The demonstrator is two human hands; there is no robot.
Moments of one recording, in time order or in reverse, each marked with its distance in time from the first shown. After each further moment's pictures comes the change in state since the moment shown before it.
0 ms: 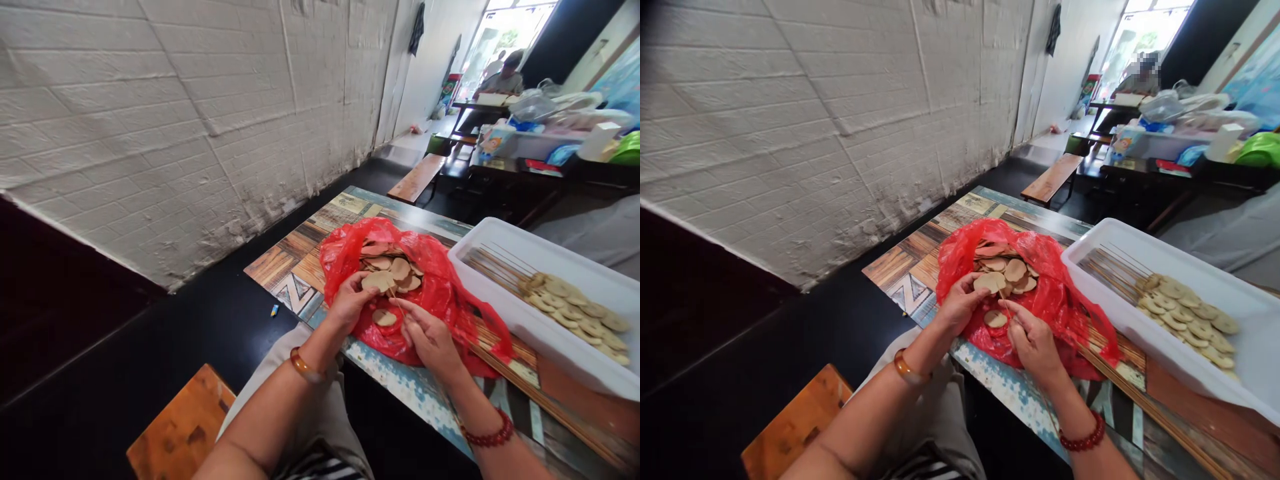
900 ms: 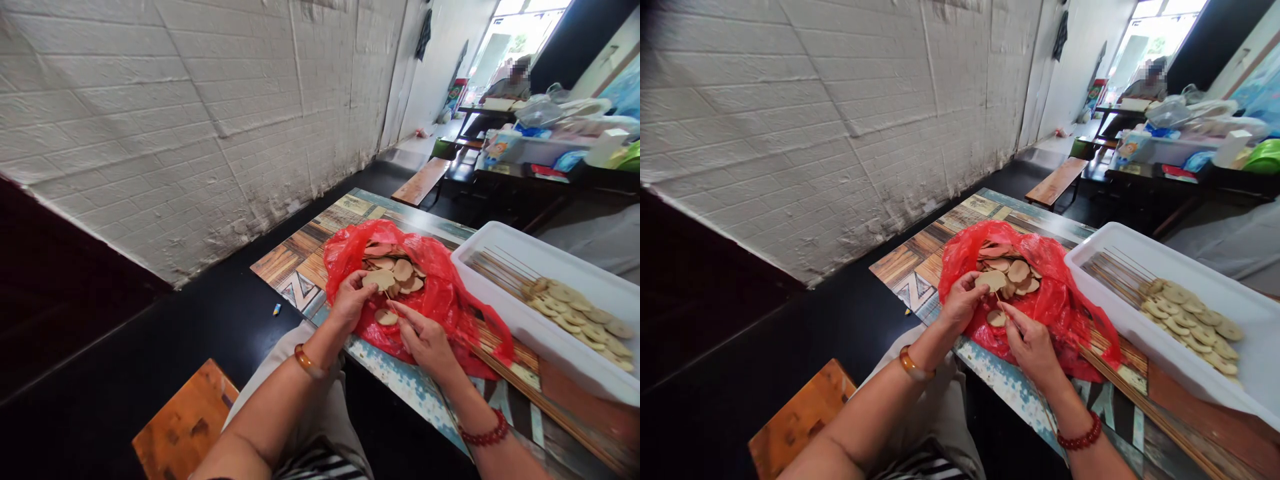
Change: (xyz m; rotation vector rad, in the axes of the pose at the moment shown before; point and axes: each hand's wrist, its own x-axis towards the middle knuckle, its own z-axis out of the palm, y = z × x) left_hand -0.002 0.000 -0.002 -0.063 0.052 0.065; right_hand 0.000 -0.001 0.006 -0.152 0.024 -0.129
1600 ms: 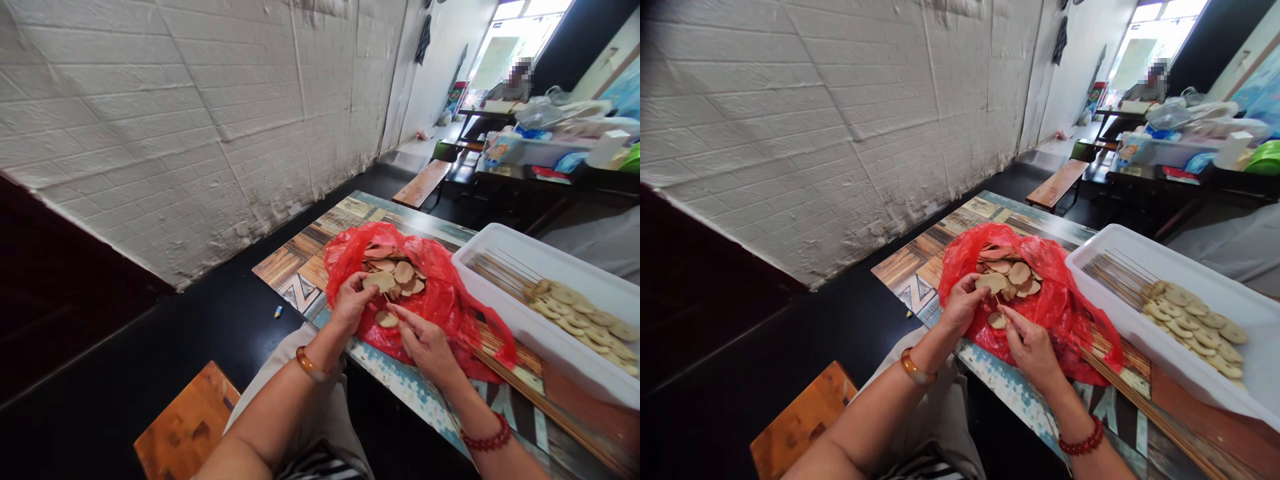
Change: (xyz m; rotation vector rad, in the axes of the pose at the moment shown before) left_hand -0.002 0.001 0.002 0.061 0.054 0.045; right_hand 0.000 -0.002 0.001 -0.024 0.019 -0.027
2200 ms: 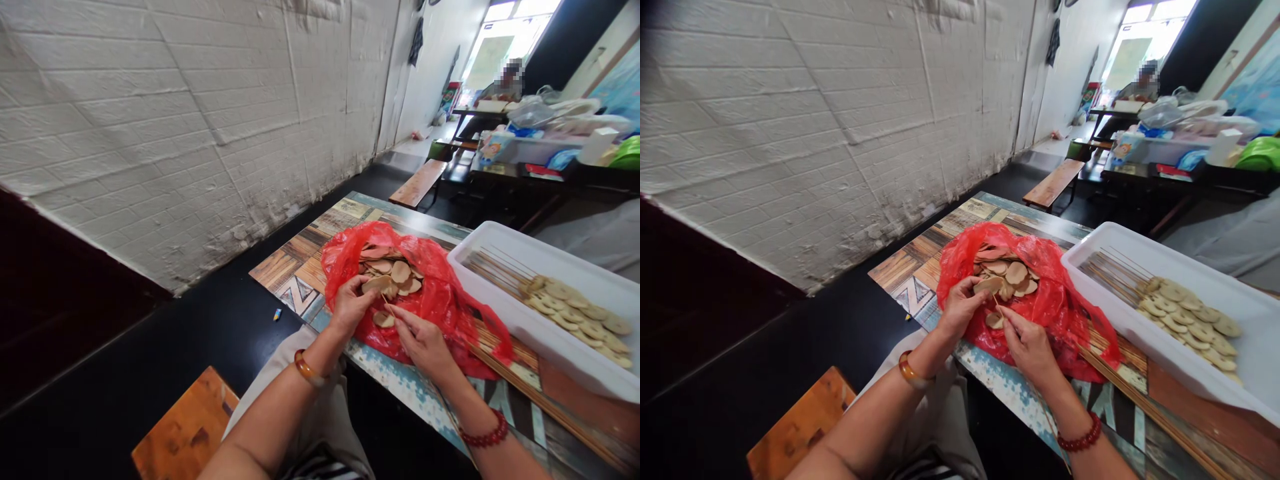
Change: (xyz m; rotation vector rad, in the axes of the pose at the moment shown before) left_hand 0.000 -0.003 -0.001 0.250 -0.009 0.089; right_hand 0.001 0.005 0.002 -0.010 -0.008 0.006
